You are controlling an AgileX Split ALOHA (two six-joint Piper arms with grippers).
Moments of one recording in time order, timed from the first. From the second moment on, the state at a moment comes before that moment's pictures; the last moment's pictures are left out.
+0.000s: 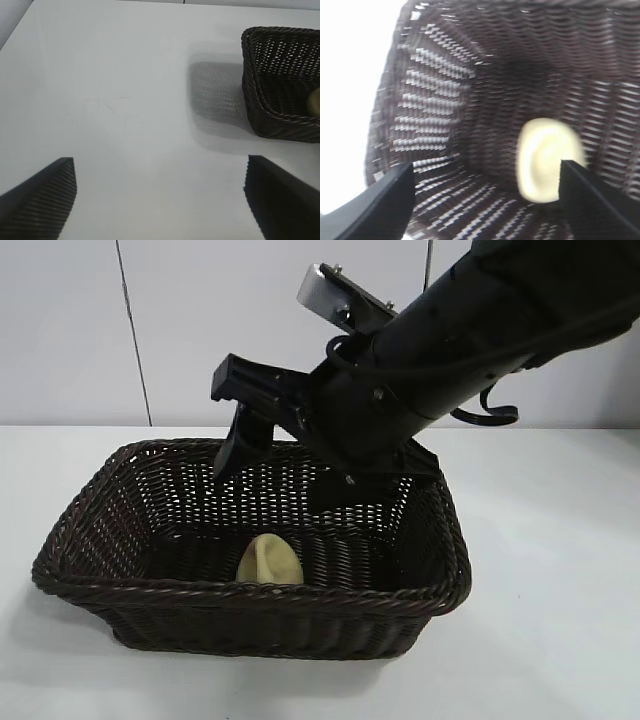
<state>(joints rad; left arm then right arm) -0.03 -0.01 -0.48 0.01 1.12 0.01 0.65 1.70 -1.17 0.78 0.48 -0.27</state>
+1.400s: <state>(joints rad) -0.03 -0.01 -0.48 0.01 1.12 0.01 0.01 1.70 -1.45 -0.07 1.19 0.10</state>
